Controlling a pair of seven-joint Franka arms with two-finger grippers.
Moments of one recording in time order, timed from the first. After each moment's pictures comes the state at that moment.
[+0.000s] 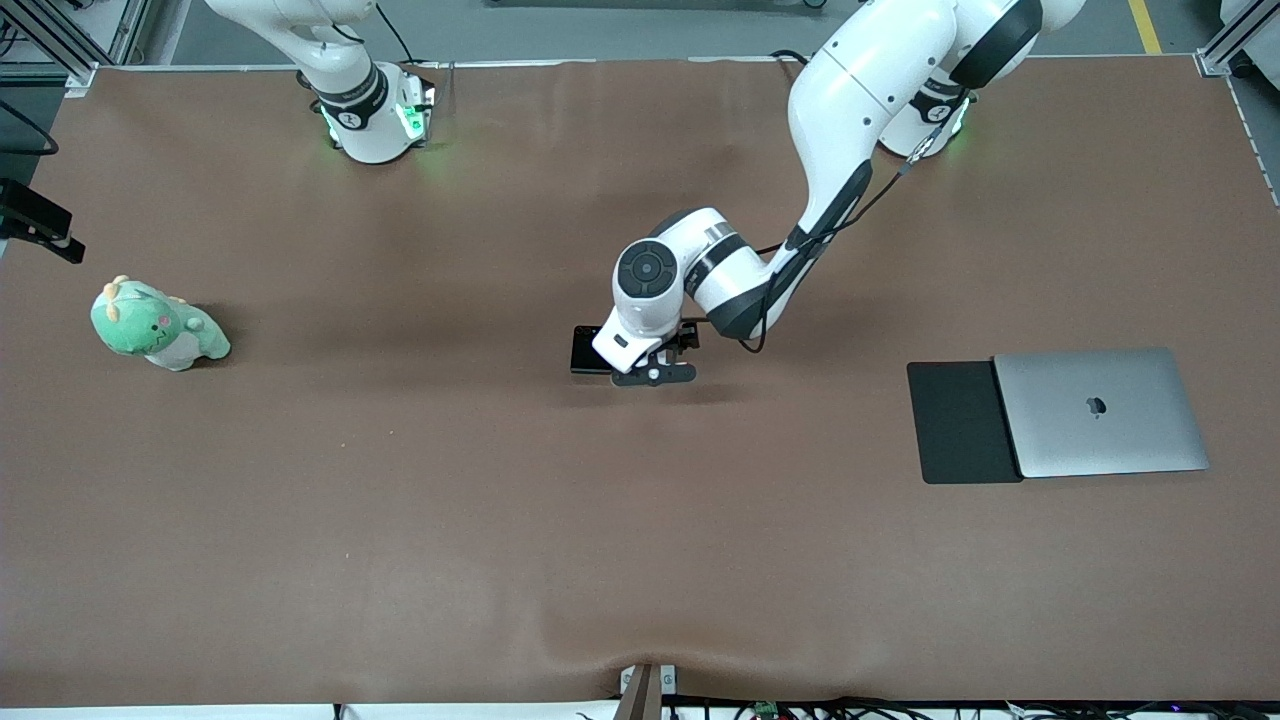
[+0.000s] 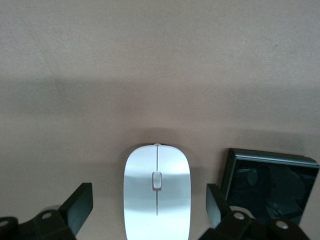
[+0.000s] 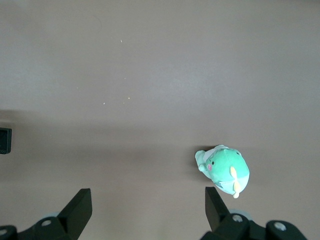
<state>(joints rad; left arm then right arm) -0.59 0.83 -0.30 -1.47 0.19 2.22 -0.97 -0.05 -0.02 -0.08 -1.52 -0.01 1.54 -0.20</state>
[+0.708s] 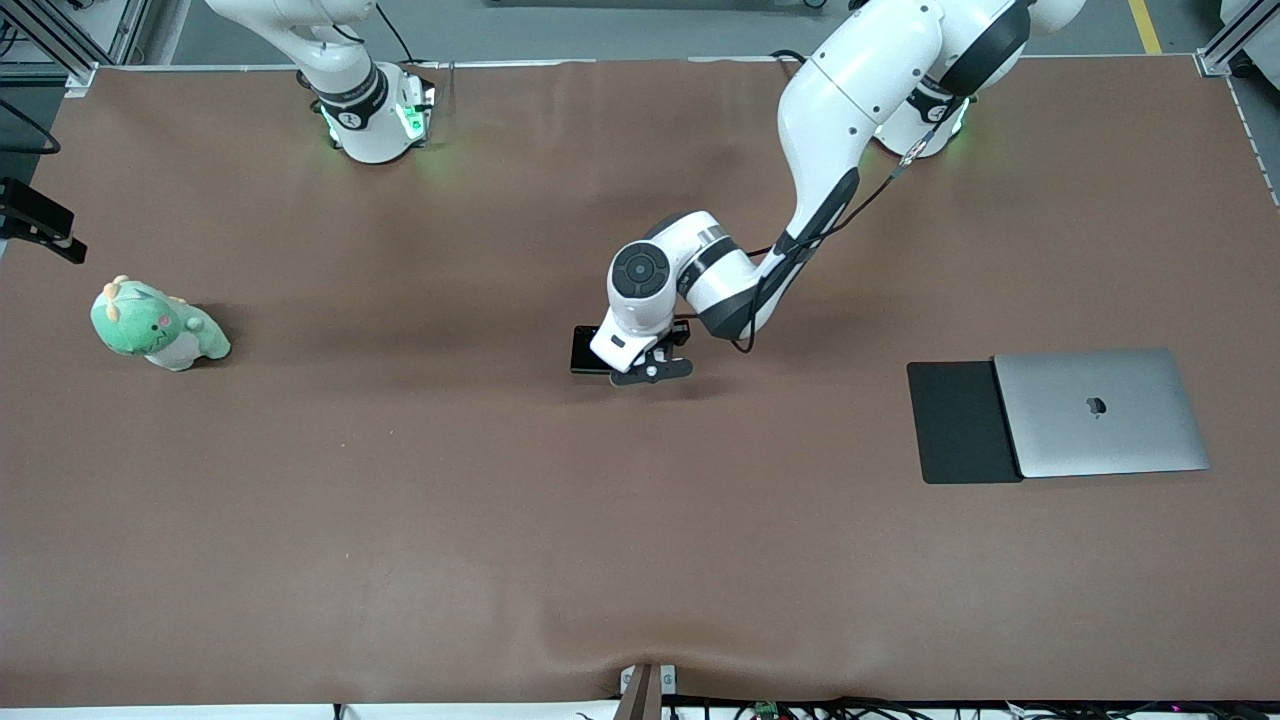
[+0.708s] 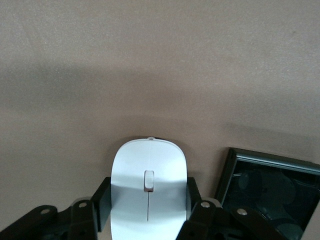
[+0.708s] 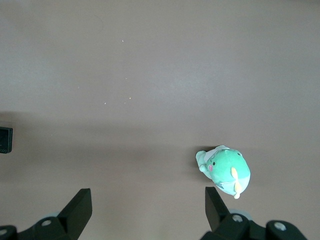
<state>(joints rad) -0.61 0.86 -0.30 -1.47 0.19 2.24 -1.07 -0.05 -0.01 -0.08 -1.52 -0.01 1.53 -0.20</state>
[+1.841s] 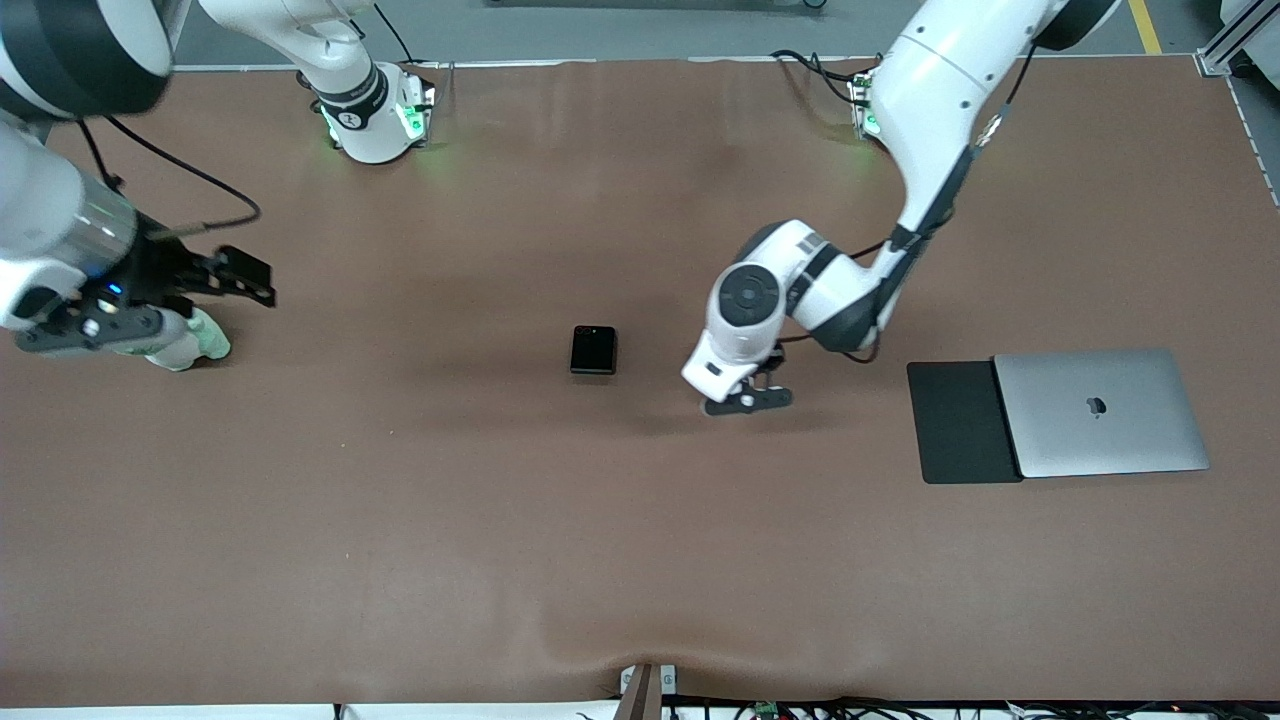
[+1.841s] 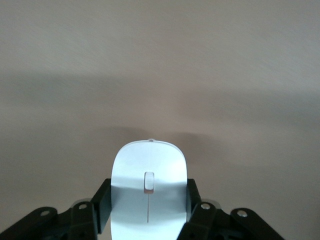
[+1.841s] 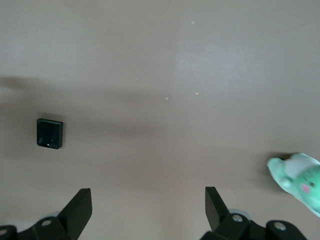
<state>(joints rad) -0.35 0.62 -0.28 -1.72 0.22 2.21 -0.81 0.19 0.16 -0.06 -1.52 0.09 1.59 0.00</state>
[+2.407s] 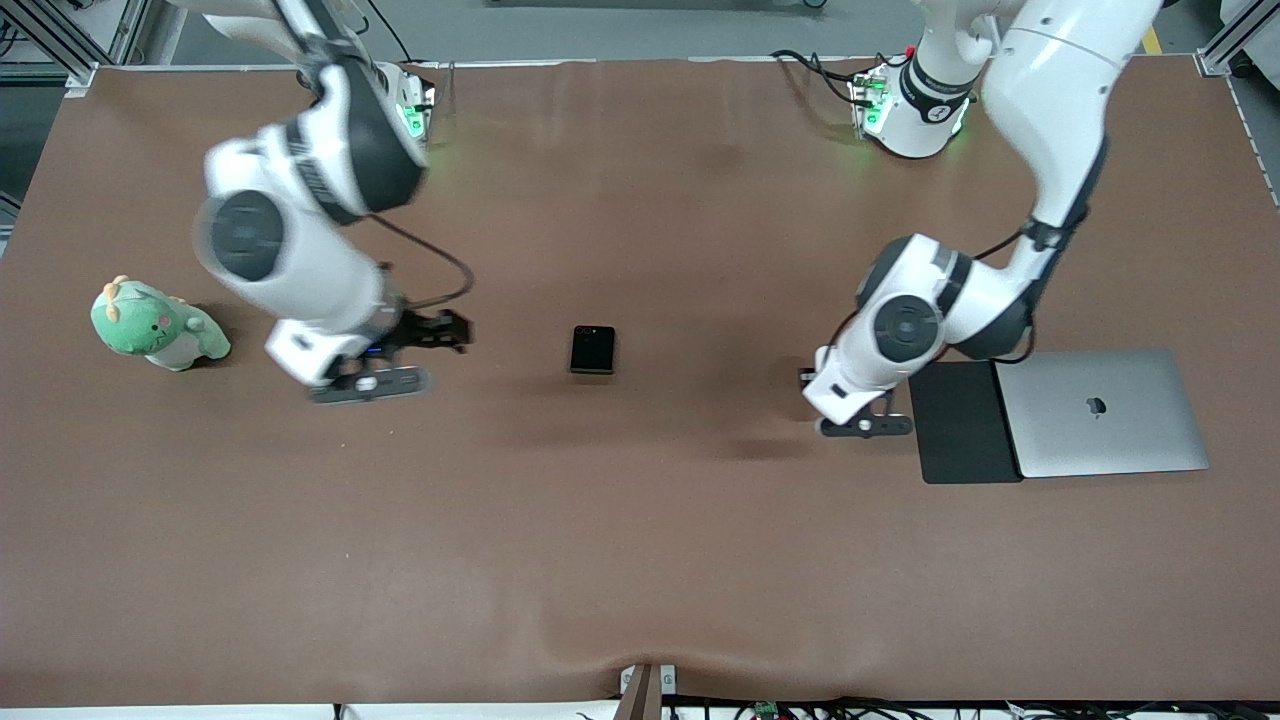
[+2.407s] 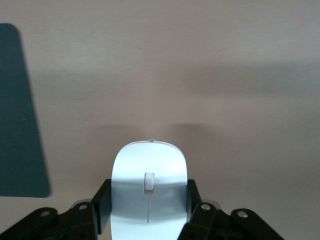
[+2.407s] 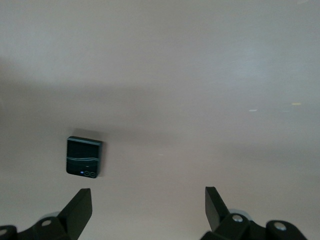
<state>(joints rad) 0.00 0.50 -0.39 -1.89 0.22 2.21 -0.47 0.49 0.30 -0.06 -1.72 0.11 1.95 0.27</state>
